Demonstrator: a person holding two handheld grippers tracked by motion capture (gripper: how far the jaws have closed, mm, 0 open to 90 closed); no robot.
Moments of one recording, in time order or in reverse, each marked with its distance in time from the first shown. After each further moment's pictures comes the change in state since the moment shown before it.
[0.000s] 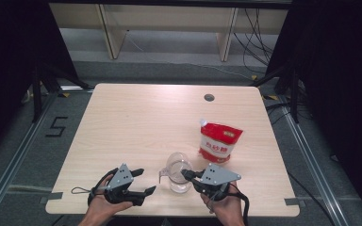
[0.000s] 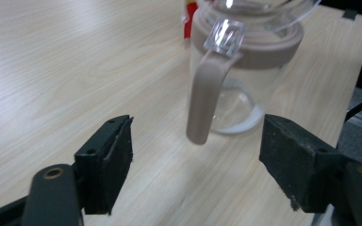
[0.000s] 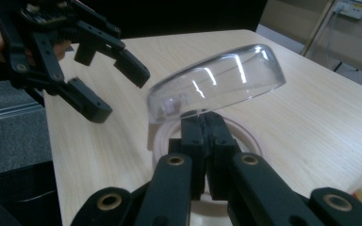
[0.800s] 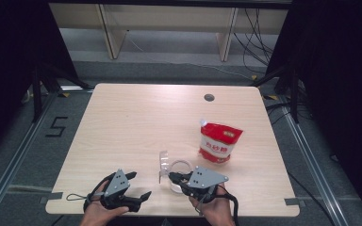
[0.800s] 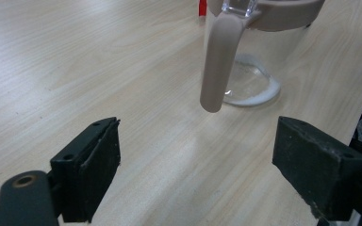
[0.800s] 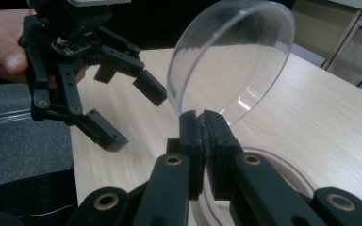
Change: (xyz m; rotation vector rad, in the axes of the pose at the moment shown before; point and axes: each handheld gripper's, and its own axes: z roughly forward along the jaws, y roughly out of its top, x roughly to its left) left arm -0.004 -0.015 -0.005 0.028 0.044 -0.019; right arm 0.018 0.010 0.022 -0.035 0.066 -0.033
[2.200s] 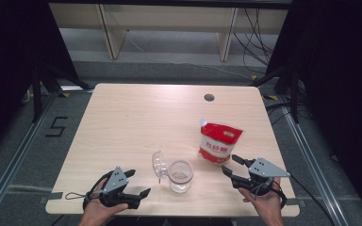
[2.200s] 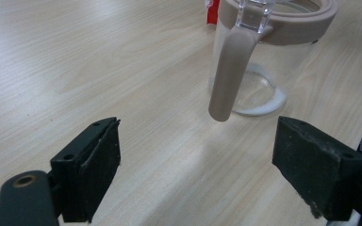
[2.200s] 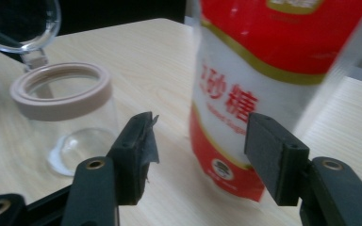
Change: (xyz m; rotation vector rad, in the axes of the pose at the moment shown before) left arm 0.006 0.005 -0.002 -0.021 0.018 -0.015; right arm -0.079 -0.065 -0.107 0.017 -0.299 0.212
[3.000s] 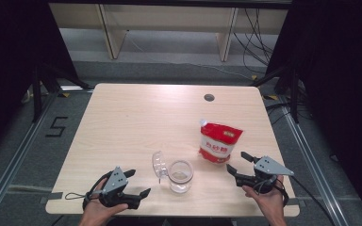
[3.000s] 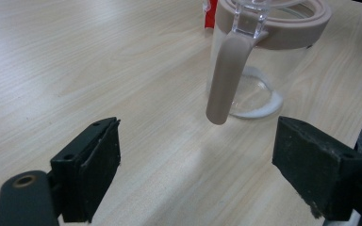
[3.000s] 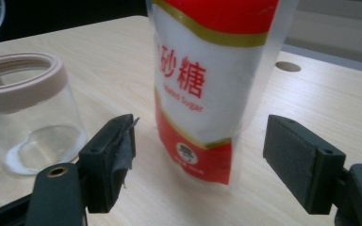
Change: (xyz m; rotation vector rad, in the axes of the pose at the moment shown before) left arm -0.003 0.000 -0.001 -0.025 -0.013 -0.034; right arm -0.020 -0.017 0.004 -0.006 -0.068 0.053
